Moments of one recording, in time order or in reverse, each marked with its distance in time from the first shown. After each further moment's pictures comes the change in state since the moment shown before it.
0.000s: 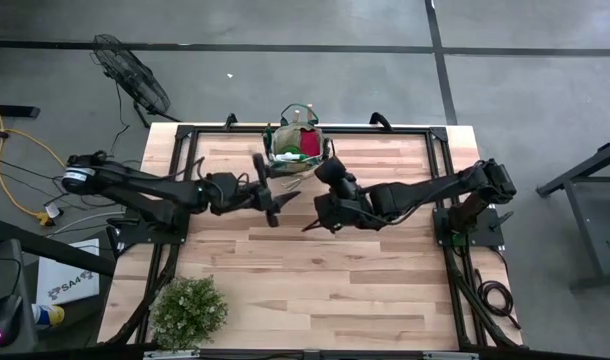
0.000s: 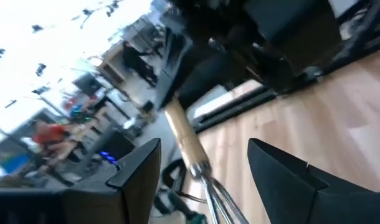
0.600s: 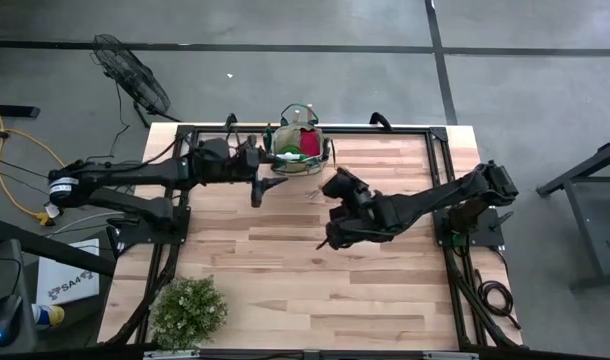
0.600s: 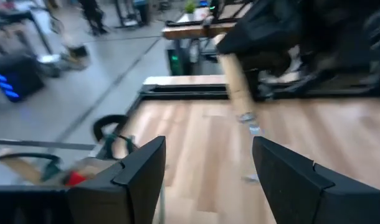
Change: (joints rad) left arm 0.306 -0.145 0.000 -0.282 0.480 -0.522; right arm 0.072 -0.002 -0.045 -0.298 0.112 0.045
